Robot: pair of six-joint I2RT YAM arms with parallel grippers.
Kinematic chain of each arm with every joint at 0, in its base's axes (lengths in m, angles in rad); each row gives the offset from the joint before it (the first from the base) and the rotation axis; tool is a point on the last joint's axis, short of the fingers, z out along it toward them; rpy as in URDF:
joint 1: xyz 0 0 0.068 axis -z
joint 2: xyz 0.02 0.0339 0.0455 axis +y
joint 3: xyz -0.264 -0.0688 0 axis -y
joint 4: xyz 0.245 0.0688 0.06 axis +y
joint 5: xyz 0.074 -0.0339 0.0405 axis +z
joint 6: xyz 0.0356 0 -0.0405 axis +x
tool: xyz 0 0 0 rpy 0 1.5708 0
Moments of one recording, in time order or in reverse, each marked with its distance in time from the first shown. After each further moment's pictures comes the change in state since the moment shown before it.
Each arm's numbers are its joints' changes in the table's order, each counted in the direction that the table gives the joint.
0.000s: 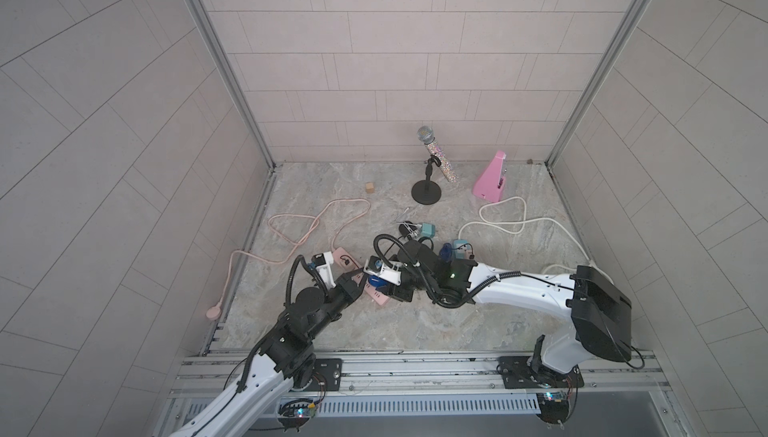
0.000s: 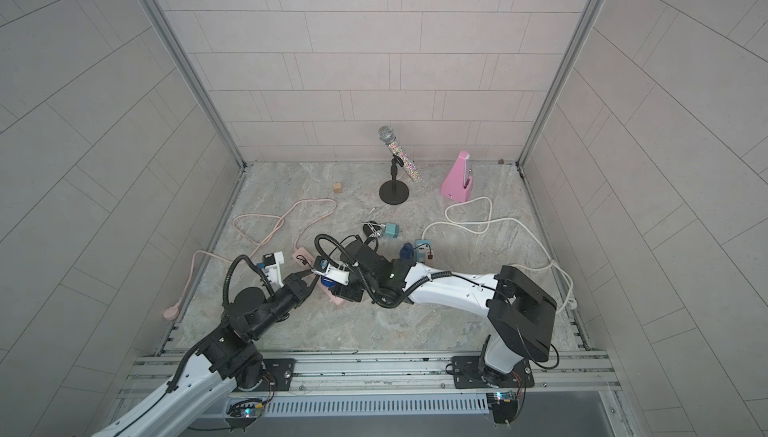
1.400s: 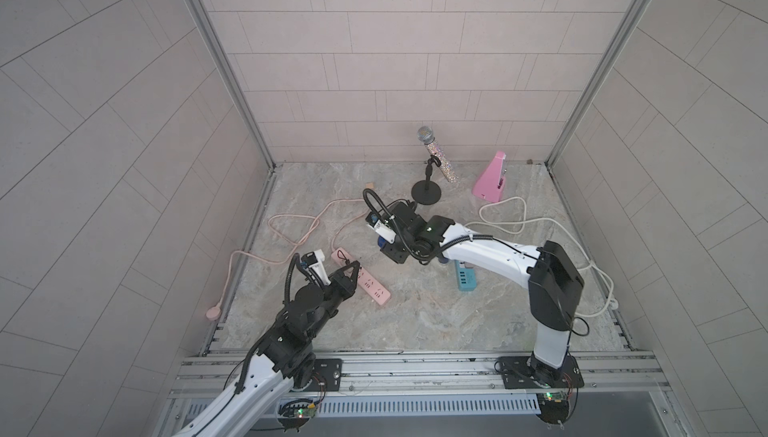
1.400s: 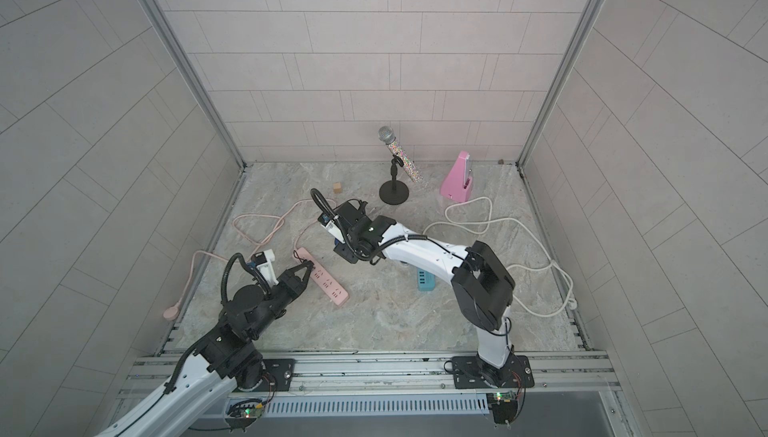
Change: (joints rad) left arm -0.016 0.006 0.035 0.063 0.142 0.111; right arm 0.158 0.350 0.567 0.494 -0.169 0.126
